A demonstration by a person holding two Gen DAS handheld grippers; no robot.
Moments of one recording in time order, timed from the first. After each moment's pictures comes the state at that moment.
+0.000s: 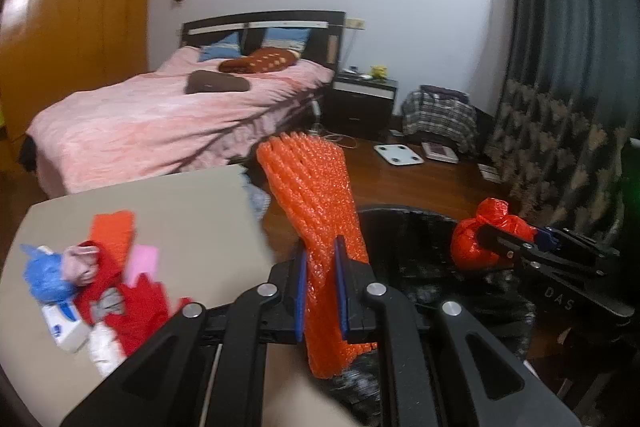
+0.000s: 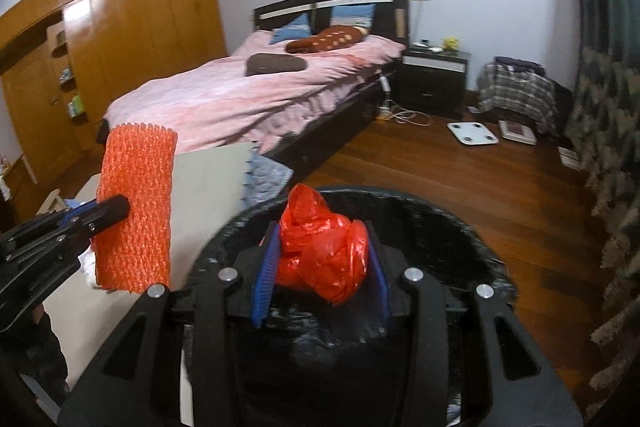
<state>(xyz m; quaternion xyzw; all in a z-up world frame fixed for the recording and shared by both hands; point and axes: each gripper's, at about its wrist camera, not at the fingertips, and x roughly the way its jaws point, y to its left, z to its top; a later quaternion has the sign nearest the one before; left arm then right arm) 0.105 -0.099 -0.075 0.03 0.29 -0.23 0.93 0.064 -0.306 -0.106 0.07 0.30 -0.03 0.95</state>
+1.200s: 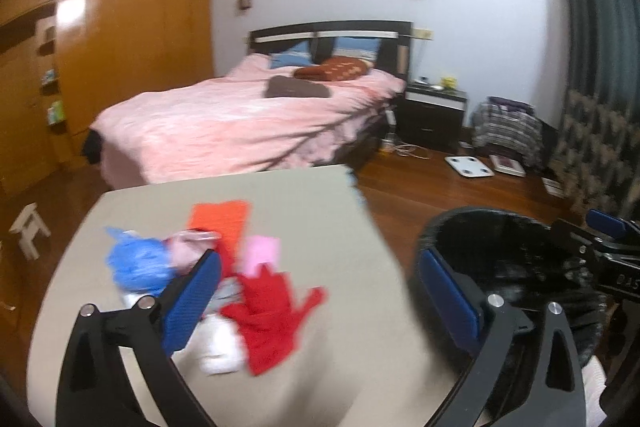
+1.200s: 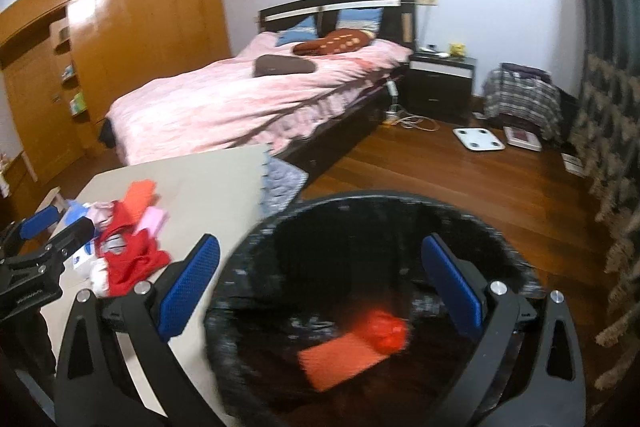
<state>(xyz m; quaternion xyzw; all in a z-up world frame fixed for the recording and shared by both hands) 0.105 0.017 -0.083 0.04 0.27 -0.09 0.96 0.083 -0.255 -0.110 0.06 0.29 -0.01 0.95</state>
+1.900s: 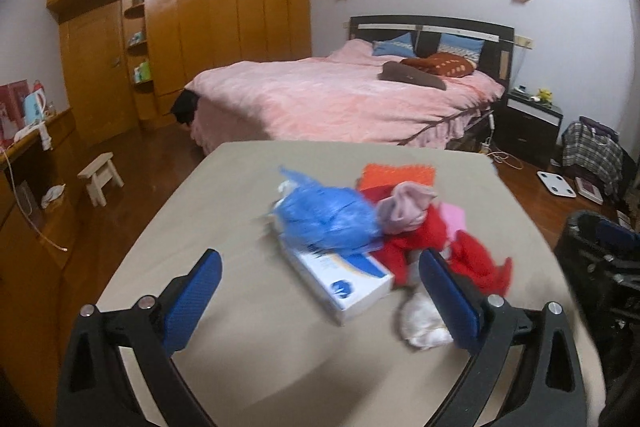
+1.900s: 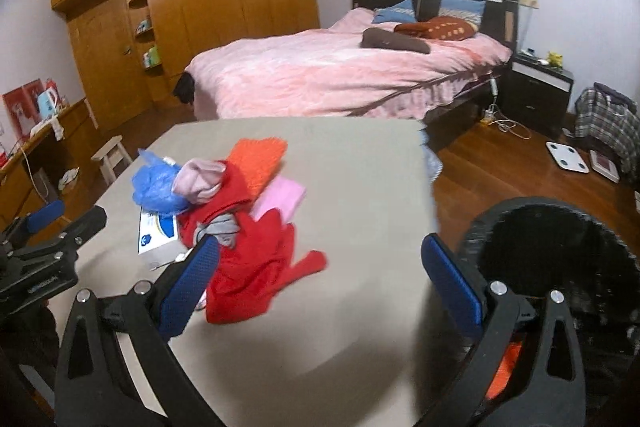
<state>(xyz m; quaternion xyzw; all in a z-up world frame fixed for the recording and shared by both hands) 0.102 0.172 -0.117 0.00 0.29 0.07 0.96 0.153 -0.083 -0.147 0.02 0.33 0.13 0.94</state>
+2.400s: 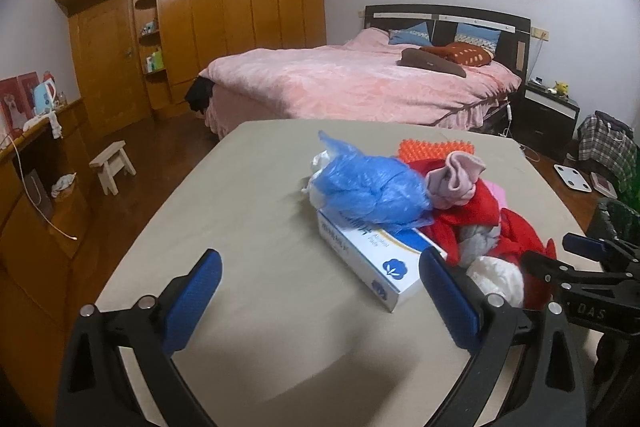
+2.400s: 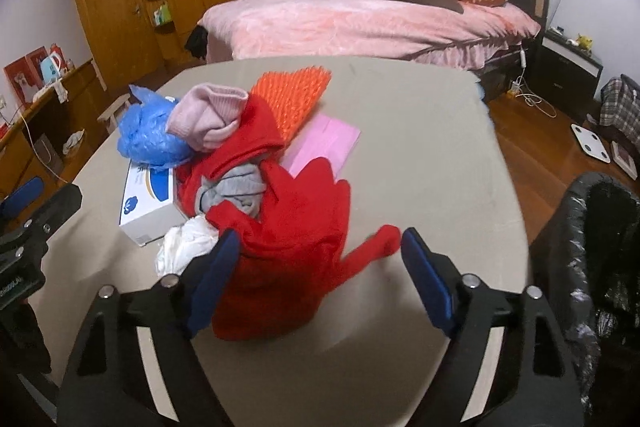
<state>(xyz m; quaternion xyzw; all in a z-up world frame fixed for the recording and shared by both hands) 0.107 0.200 -0.145 0.00 0.30 0.09 0.95 0.187 -0.032 -0.199 -0.01 0.39 0.16 0.90</state>
